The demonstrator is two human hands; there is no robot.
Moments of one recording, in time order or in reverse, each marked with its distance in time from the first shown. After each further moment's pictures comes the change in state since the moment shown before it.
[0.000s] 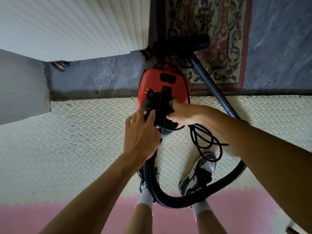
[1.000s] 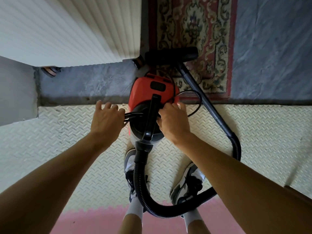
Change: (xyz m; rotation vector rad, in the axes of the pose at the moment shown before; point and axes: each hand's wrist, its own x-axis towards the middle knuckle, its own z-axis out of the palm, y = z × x) left_hand 0.047 -0.058 -0.030 0.537 -0.109 0.097; right_hand 0.007 0.004 0.041 -0.463 0.768 -0.107
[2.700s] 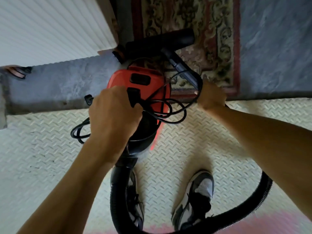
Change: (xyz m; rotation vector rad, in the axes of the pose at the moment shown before) left_hand 0.046 0.107 -0.035 -0.493 0.290 -0.364; right_hand 0.070 0.185 0.071 0.145 -0.015 0.525
